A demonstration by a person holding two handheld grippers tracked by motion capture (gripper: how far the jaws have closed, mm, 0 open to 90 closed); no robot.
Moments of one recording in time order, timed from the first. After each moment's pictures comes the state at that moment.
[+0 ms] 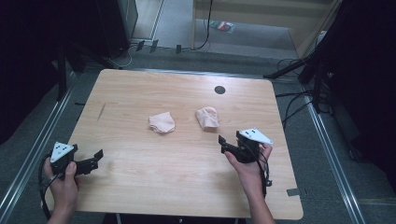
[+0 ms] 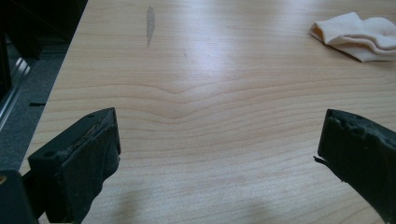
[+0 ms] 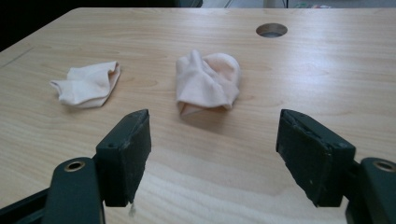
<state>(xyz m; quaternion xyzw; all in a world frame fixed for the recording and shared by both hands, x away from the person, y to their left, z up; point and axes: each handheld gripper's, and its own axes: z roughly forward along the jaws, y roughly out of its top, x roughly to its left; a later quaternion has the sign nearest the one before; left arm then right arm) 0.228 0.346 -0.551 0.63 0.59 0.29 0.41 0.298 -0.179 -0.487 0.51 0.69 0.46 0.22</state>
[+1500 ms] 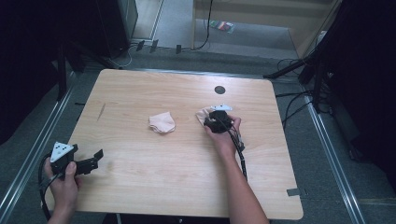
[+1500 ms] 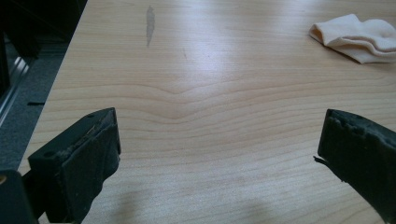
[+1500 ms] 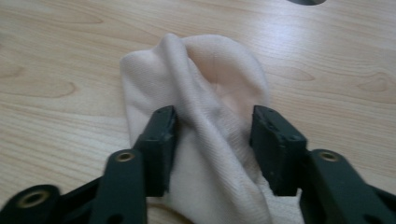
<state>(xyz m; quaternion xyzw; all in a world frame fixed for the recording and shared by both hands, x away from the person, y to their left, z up) 0.228 0.346 -0.551 0.63 0.59 0.28 0.41 0.423 -0.108 -0.540 0.53 0.74 0.32 0.24</state>
